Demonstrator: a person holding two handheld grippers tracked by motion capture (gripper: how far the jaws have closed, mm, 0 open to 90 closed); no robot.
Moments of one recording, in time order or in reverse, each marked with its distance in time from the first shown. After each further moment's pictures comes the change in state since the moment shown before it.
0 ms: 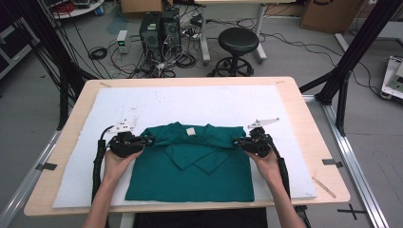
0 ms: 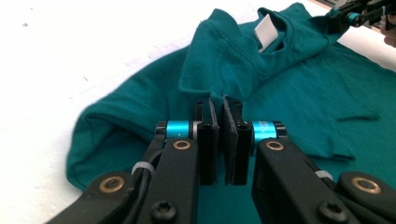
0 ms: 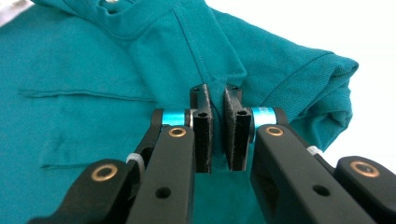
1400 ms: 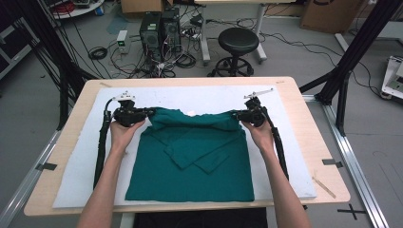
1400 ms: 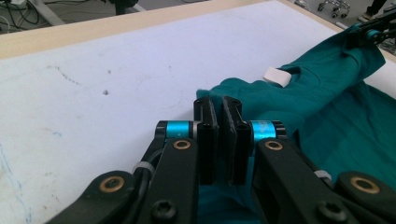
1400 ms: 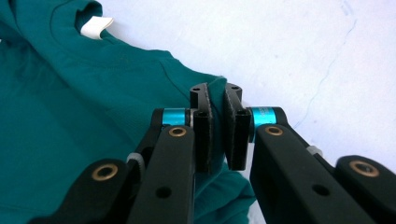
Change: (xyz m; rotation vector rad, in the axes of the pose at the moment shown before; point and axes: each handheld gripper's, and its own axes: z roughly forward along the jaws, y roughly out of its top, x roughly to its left) left arm 0.059 0.063 0.030 -0.034 0.099 -0.060; right arm -0.052 0.076 0.027 -0.003 -0.084 0.027
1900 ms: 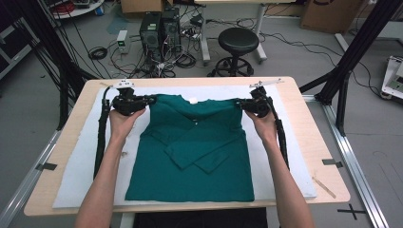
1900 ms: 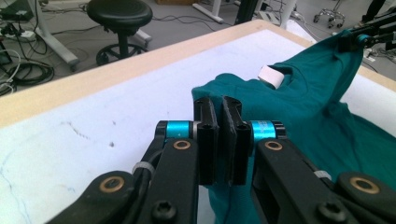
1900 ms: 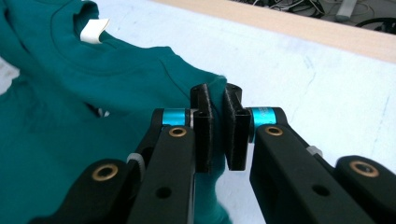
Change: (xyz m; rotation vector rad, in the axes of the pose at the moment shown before) left arm -0.010 0.042 -0.009 -0.056 0.002 0.054; right arm -0.003 0.026 -0.025 -0.087 -0.030 -0.009
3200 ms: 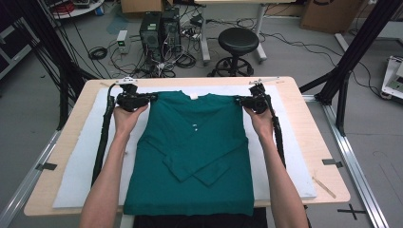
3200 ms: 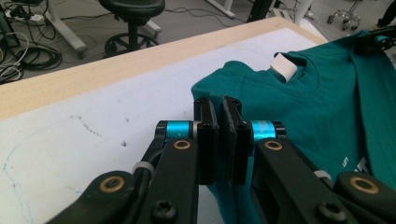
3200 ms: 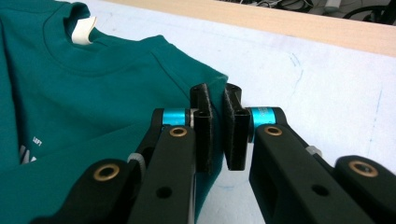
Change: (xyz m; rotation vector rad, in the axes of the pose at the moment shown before) left arm 0.018 0.007 0.021 0.015 0.038 -0.061; right arm -0.014 0.007 0.016 -0.011 -0.034 0.074
